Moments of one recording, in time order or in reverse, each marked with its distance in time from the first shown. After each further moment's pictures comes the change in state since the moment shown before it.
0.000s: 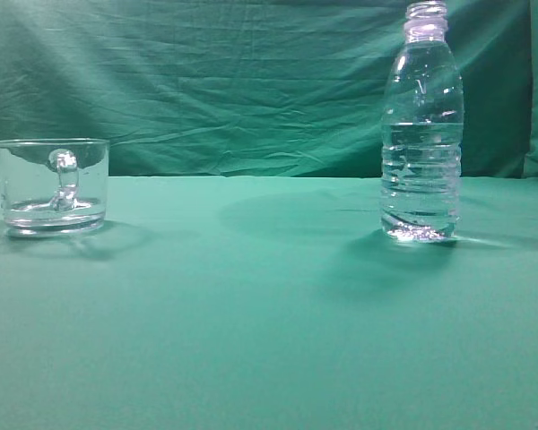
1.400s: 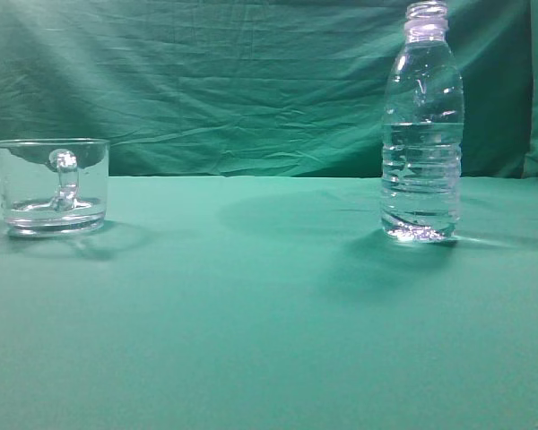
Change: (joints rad) left arm 0.000 0.000 0.000 0.000 0.000 0.000; right arm -0.067 -0.058 0.086 0.003 0.086 0.015
